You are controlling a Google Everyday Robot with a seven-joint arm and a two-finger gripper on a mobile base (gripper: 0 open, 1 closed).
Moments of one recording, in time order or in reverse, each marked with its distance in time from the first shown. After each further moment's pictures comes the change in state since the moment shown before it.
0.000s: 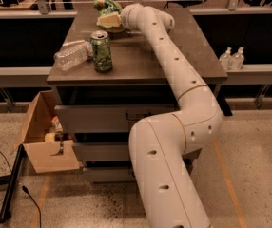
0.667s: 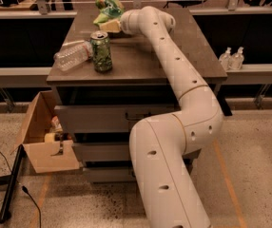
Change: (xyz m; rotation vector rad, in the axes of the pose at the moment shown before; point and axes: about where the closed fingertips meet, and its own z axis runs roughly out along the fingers) arm 0.029 0.013 -0.004 -0.063 0.108 -0.012
